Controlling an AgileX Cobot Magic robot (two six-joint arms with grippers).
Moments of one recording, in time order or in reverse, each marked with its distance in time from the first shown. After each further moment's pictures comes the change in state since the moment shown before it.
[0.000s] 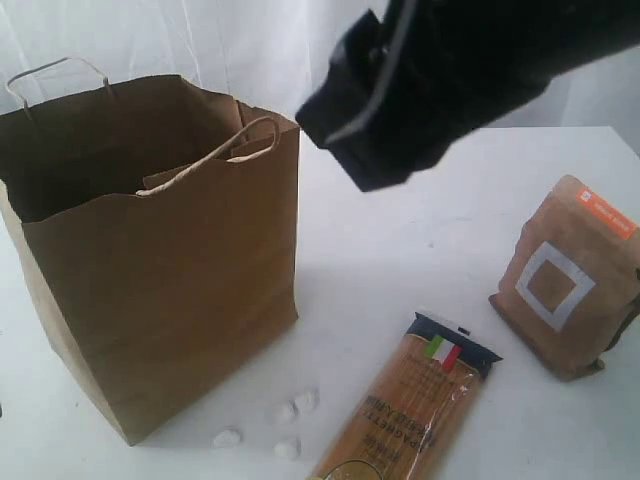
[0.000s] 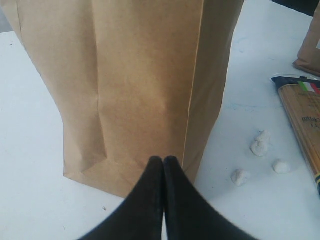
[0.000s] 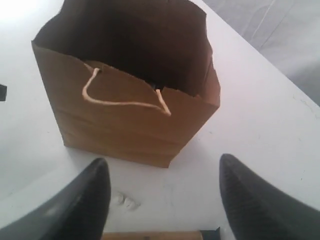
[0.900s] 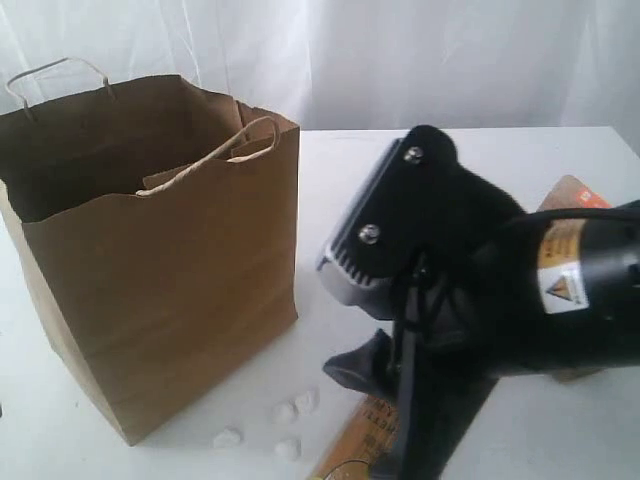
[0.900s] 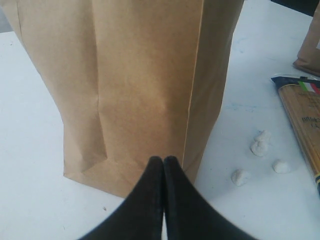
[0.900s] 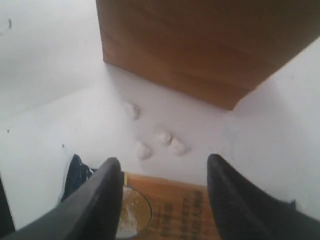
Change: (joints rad) left arm 0.000 0.000 0.000 0.000 0.000 0.000; right arm 0.000 -0.040 0.500 0.226 -0.289 -0.263
